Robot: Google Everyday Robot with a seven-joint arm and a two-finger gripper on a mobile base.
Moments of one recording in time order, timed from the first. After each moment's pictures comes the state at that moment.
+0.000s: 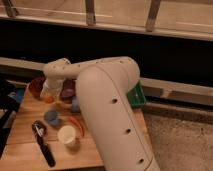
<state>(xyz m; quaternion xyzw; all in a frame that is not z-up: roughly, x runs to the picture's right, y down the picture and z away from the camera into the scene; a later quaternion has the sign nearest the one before) -0.307 0.026 0.837 -0.35 0.08 0.74 0.56</state>
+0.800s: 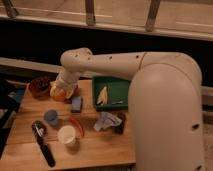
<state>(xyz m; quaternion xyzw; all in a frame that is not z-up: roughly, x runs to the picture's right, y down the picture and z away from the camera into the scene) -0.210 0.023 0.729 -0.39 0.04 0.67 0.63</state>
